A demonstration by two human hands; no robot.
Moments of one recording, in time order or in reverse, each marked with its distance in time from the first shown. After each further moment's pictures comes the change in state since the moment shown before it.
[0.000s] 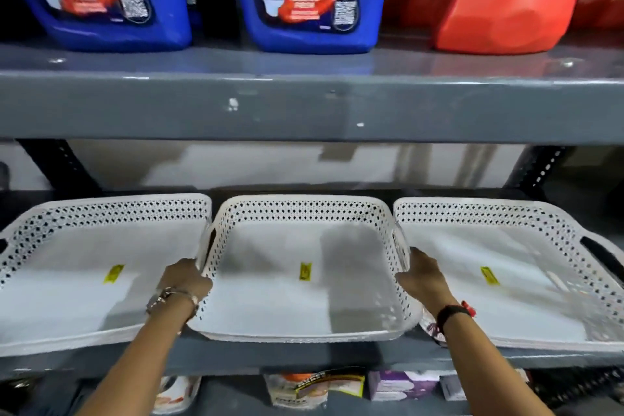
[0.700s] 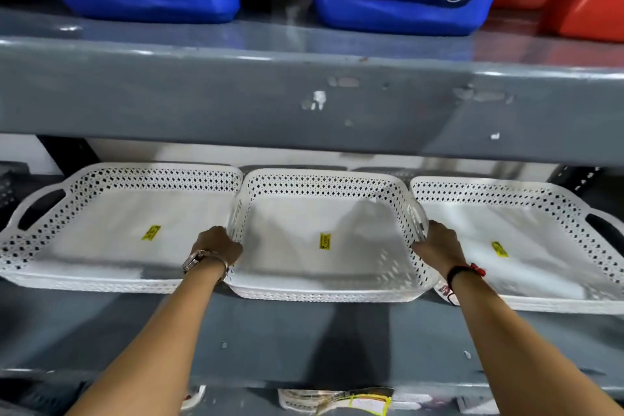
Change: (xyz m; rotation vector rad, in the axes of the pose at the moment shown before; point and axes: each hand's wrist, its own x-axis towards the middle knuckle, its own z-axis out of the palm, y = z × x) left_hand 0.051 0.030 -0.004 -0.046 0.009 0.043; right_hand 0.068 -0.027 0.002 -0.097 0.146 -0.075
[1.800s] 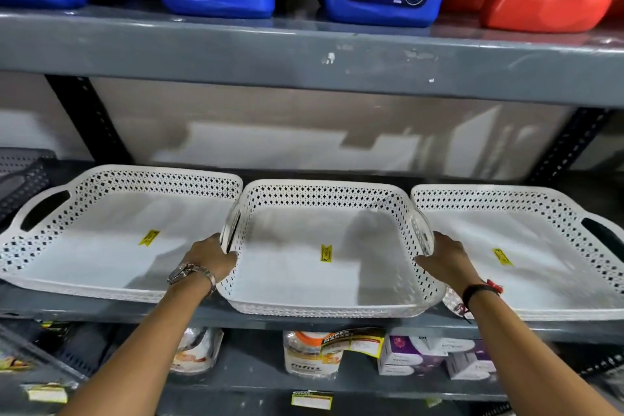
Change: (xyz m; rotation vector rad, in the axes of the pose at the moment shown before) left_hand -0.066 -0.064 0.003 -0.006 0.047 0.143; right_hand -0.079 0.035 -0.008 -0.039 -0.072 -0.051
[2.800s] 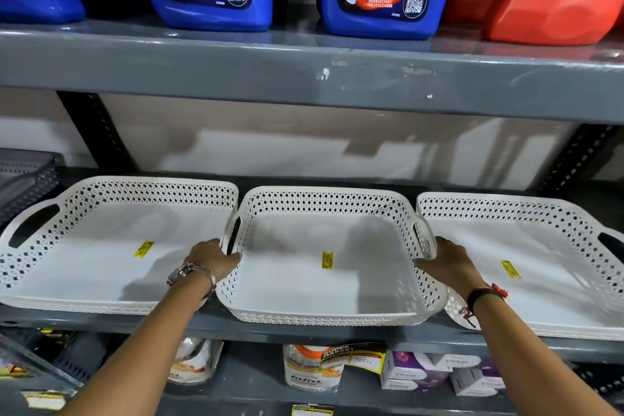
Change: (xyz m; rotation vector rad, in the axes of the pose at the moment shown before) left_hand 0.011 0.008 -0.006 -0.016 -0.080 -0.088; right_hand 0.012 -0.006 -0.008 0.020 -0.055 0.015
